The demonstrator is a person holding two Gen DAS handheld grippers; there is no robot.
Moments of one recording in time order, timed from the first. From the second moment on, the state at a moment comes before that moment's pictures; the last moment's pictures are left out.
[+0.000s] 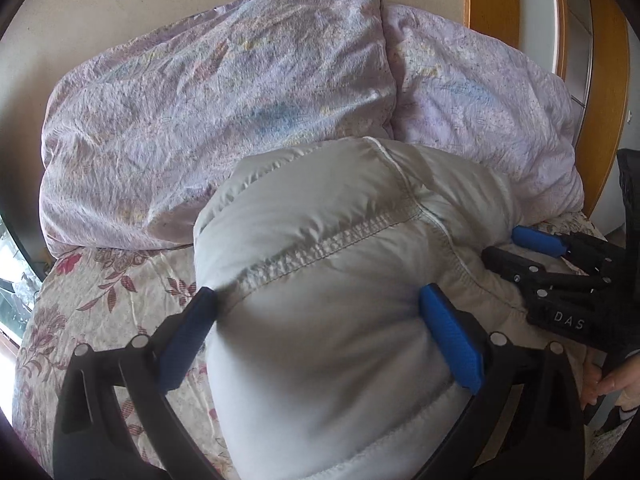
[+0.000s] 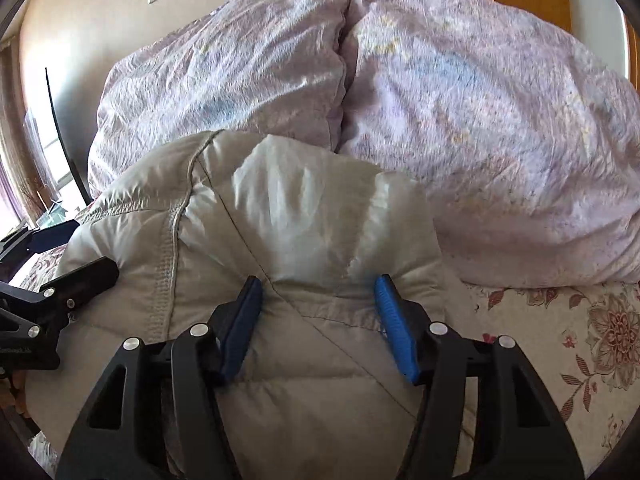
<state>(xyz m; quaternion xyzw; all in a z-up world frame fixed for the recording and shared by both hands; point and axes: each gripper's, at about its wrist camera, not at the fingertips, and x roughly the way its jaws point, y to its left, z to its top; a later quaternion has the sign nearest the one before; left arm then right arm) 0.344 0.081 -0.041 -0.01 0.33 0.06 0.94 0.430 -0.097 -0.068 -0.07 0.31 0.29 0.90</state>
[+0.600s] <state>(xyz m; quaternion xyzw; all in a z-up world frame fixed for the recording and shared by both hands) 0.365 0.077 -0.077 0.00 0.32 0.08 0.95 0.452 -0.097 -0.101 -0.05 0.31 0.31 0.90</state>
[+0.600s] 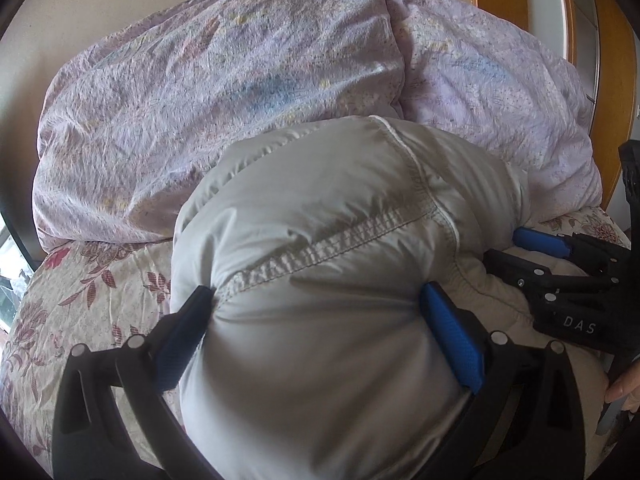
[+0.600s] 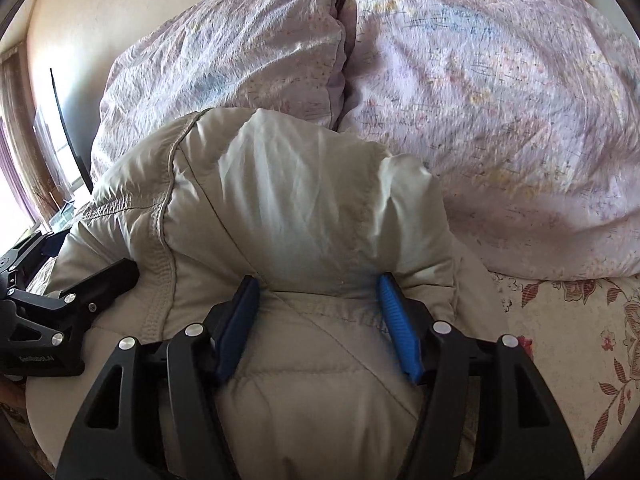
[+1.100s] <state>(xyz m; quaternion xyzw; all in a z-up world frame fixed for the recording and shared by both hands) 0.361 0.074 -0.078 0.00 0.31 0.08 0.95 0.438 -0.104 -0.102 -0.06 0.29 0.30 0.91</state>
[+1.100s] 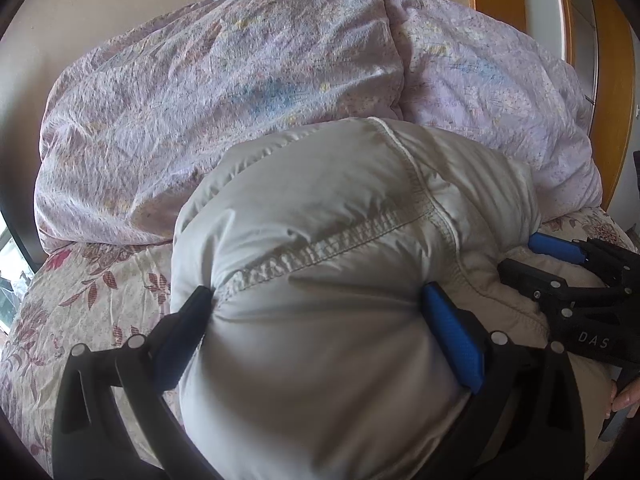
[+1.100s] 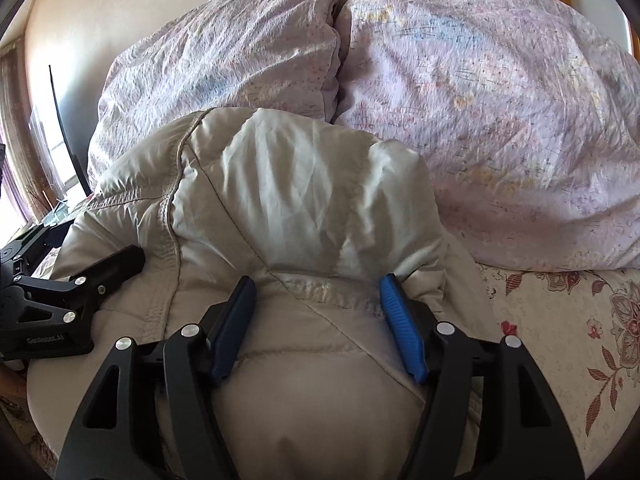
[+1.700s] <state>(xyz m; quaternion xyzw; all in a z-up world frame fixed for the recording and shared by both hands) 0.364 0.071 -0.078 0.01 0.30 0.10 0.95 0.435 -0.105 -0.106 -0.07 0.33 0.29 0.90</state>
